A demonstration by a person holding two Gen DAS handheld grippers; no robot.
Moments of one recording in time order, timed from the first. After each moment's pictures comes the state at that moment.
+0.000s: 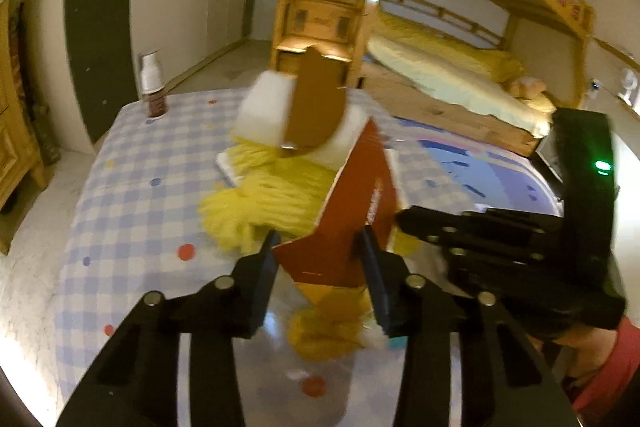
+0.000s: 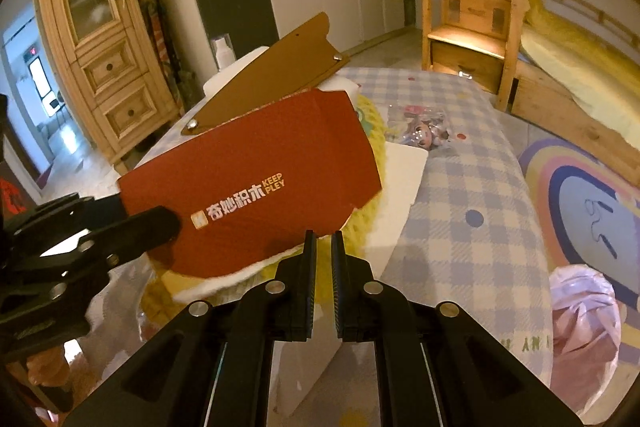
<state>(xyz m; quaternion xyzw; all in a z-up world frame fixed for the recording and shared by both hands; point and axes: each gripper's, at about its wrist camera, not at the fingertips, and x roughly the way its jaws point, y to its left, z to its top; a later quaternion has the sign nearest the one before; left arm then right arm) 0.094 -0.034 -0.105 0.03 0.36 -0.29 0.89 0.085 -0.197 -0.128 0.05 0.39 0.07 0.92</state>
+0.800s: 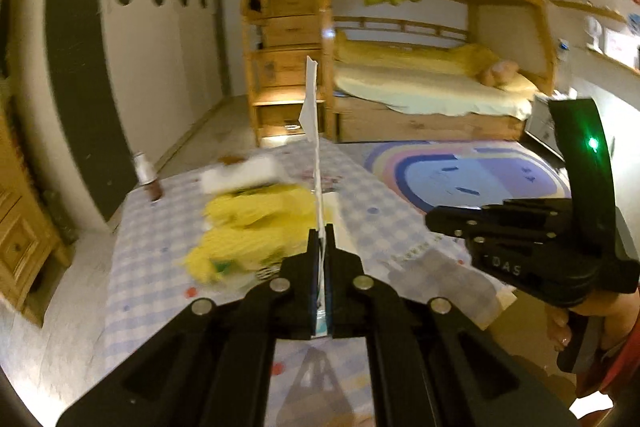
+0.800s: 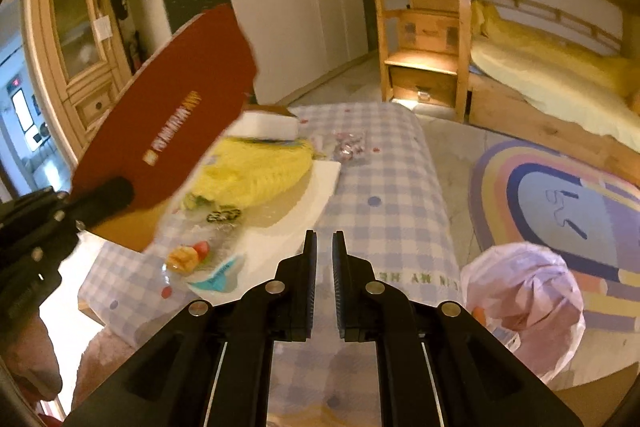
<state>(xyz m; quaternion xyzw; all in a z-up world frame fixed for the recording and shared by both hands) 0.026 -0.057 -0.046 0.11 0.27 -0.29 0.91 0.010 -0.242 -0.080 0.06 0.34 0.03 0.94</state>
